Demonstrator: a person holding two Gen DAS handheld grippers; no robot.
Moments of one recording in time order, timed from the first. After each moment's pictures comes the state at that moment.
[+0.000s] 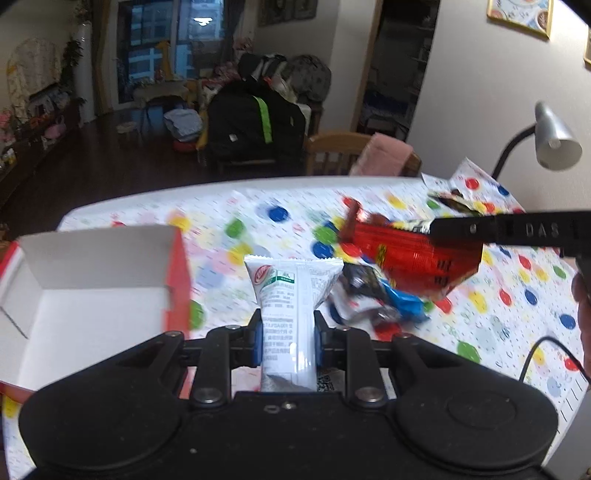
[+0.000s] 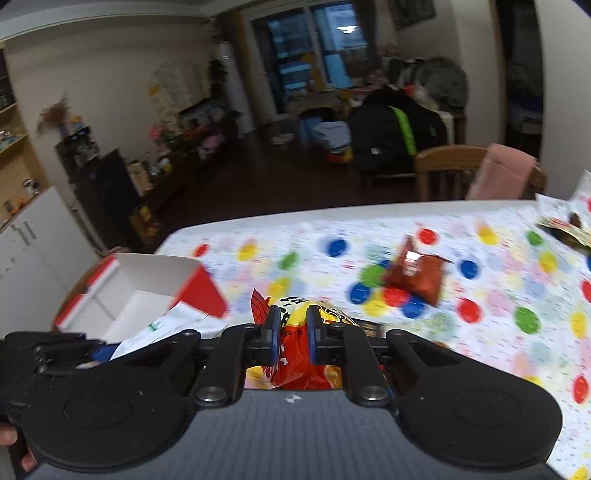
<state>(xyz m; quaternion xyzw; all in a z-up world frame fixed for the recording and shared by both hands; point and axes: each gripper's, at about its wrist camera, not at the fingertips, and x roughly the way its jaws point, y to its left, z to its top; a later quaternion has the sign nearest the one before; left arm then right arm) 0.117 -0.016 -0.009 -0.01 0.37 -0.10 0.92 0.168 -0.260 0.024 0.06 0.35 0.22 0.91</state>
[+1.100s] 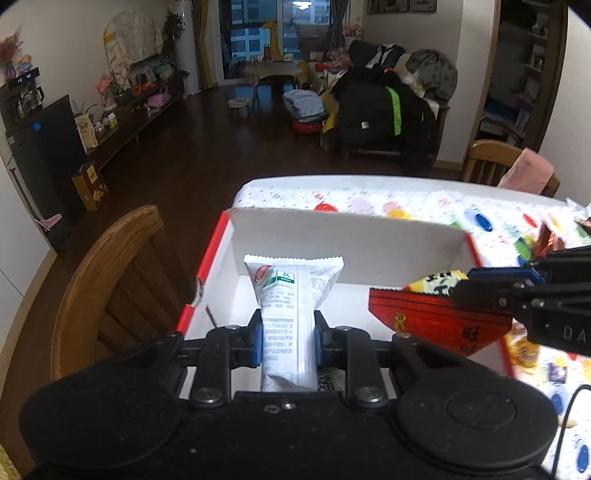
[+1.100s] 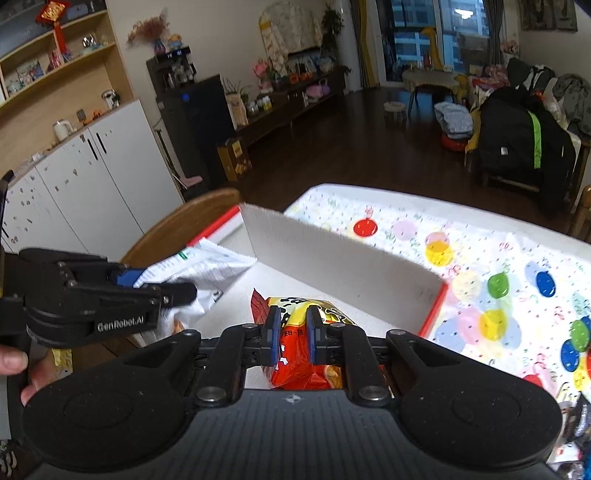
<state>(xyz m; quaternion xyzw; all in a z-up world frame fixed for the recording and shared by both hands) 0.164 0.200 -0.033 -0.01 0.41 0.07 0.91 0.210 0.003 -0.014 -0.03 0.39 0.36 0.85</state>
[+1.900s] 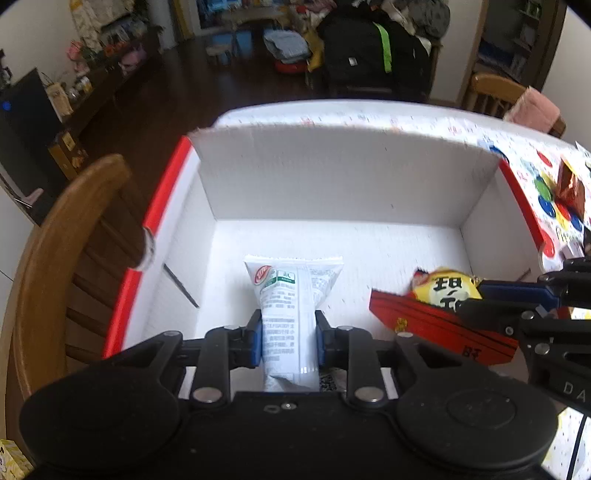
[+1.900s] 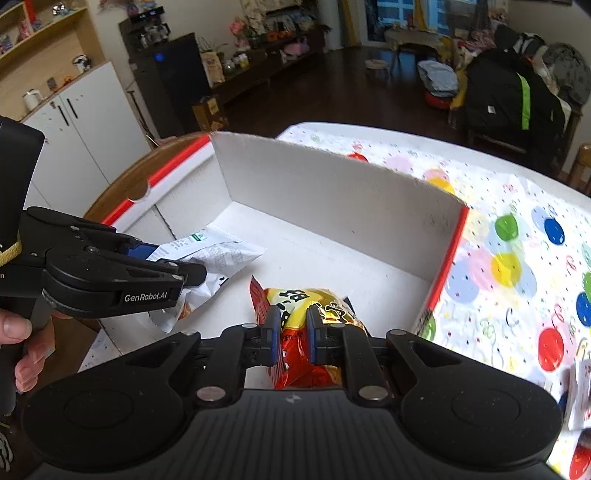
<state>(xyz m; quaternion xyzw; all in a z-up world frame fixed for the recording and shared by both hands) 0.185 0.202 -0.083 0.01 0.50 0.03 0.86 0.199 0.020 -0.065 -0.06 0.45 0.31 0.83</state>
